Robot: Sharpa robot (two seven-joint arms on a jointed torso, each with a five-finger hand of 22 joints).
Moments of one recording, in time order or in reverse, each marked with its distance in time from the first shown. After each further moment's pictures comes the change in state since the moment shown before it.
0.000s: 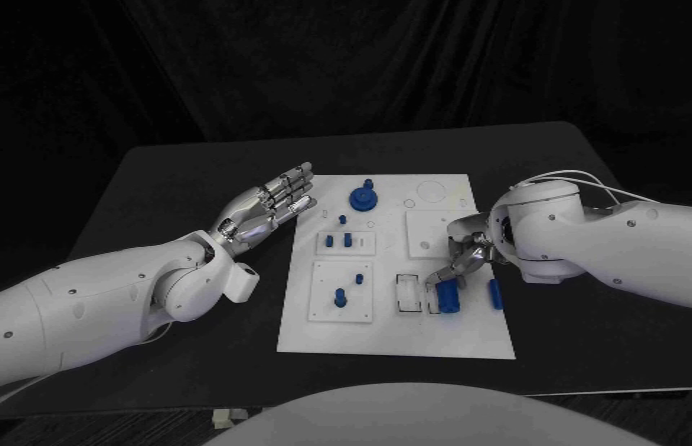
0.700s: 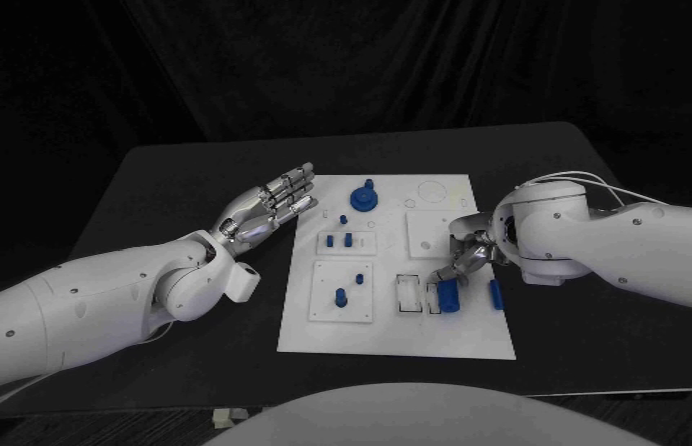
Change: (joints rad) left arm 0.000 0.002 0.000 -0.001 0.000 0.003 0.000; left_hand 0.000 0.000 0.003 -0.003 0.000 0.006 0.013 0.004 0.002 0.000 0.000 0.000 0.000 0.000 0.000 0.000 0.000 0.000 0.000 0.000 0.000 0.001; right arm 0.000 -0.011 0.001 0.003 0.044 -0.046 0.000; right_hand 0.095 -0.025 0.062 -0.020 0.410 -0.065 -0.025 0.123 0.295 0.000 -0.023 0.000 0.000 0.000 -0.015 -0.024 0.000 0.016 0.000 -0.015 -0.030 0.000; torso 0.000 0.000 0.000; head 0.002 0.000
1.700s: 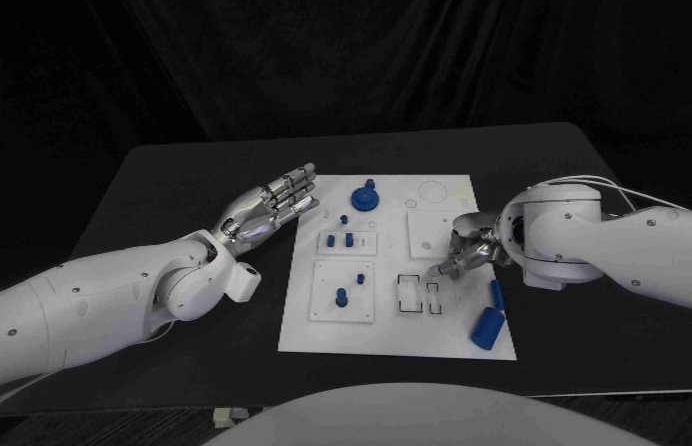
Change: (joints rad) left arm -0.001 0.000 0.000 0.001 0.000 0.003 0.000; left_hand 0.000 0.000 0.000 0.000 0.000 0.003 0.003 0.000 0.000 0.000 0.000 0.000 0.000 0.000 0.000 0.000 0.000 0.000 0.000 0.000 0.000 0.000; right arm 0.000 -0.039 -0.001 0.031 0.045 -0.101 0.022; right_hand -0.021 0.008 -0.018 -0.015 -0.358 -0.153 0.078 -0.174 -0.281 -0.001 0.049 0.000 0.000 0.000 0.036 -0.010 0.000 0.000 0.002 0.031 0.004 0.000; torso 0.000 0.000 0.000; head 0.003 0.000
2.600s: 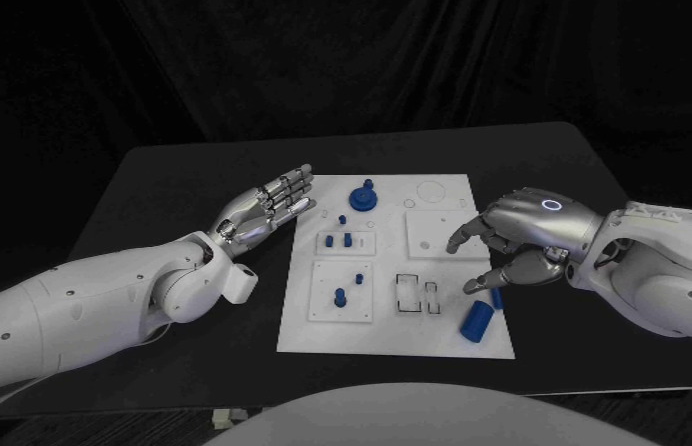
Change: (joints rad) left arm -0.001 -0.007 0.000 0.004 0.000 0.002 0.000; left_hand 0.012 -0.004 0.007 -0.007 0.004 0.000 0.000 0.000 0.001 0.007 0.015 0.020 0.003 0.004 0.004 0.000 0.001 0.000 0.000 0.000 0.000 0.003; right arm -0.005 -0.367 -0.001 0.293 -0.595 -0.398 0.603; right_hand 0.325 -0.184 -0.068 0.048 -0.275 -0.132 -0.088 0.022 -0.225 0.002 -0.059 0.000 0.000 0.001 -0.047 0.041 0.000 -0.032 0.000 -0.033 0.188 0.001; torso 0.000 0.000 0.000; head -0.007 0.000
